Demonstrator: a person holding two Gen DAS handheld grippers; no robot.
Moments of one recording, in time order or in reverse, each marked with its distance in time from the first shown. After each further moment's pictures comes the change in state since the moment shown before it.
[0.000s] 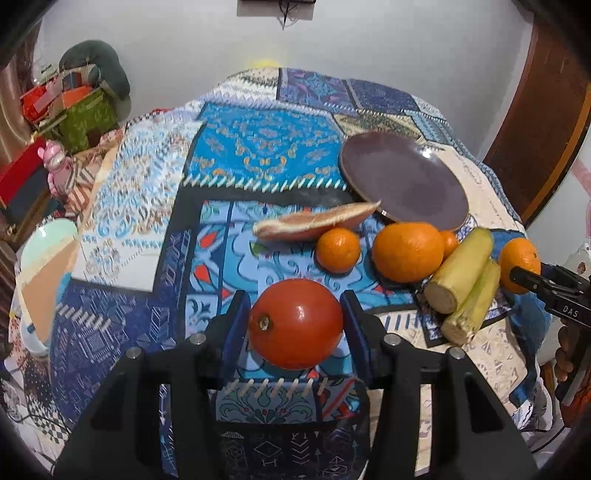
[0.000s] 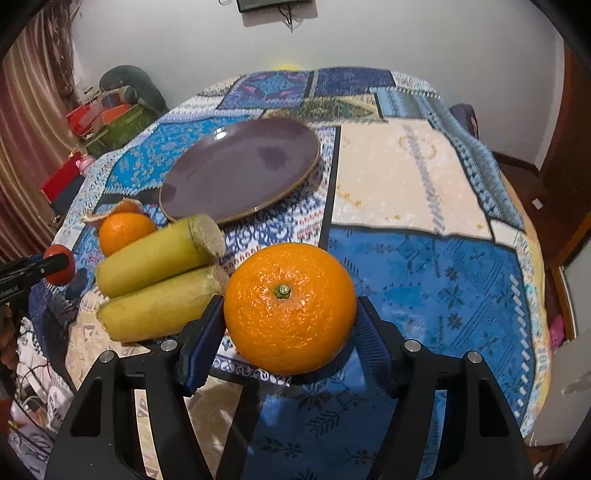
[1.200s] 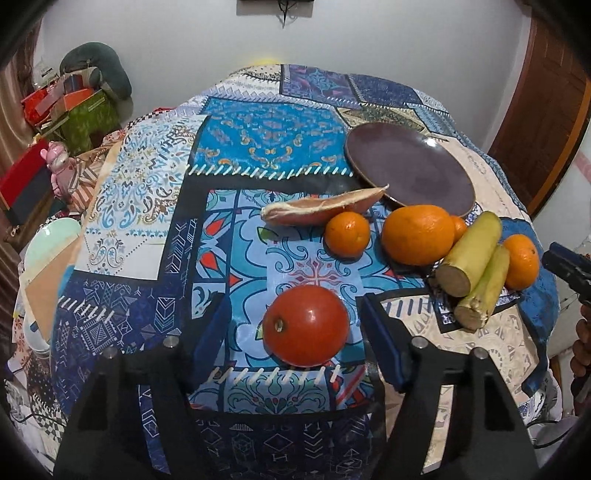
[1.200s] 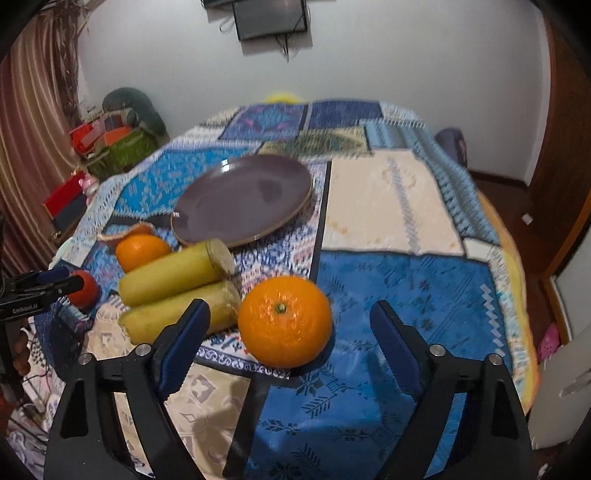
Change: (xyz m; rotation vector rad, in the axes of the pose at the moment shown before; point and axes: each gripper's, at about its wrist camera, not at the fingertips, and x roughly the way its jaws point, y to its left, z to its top) left arm 0.009 0.004 -0.013 0.010 0.018 0.020; right arm -0.027 0.001 -0.008 0.015 -0.092 -0.013
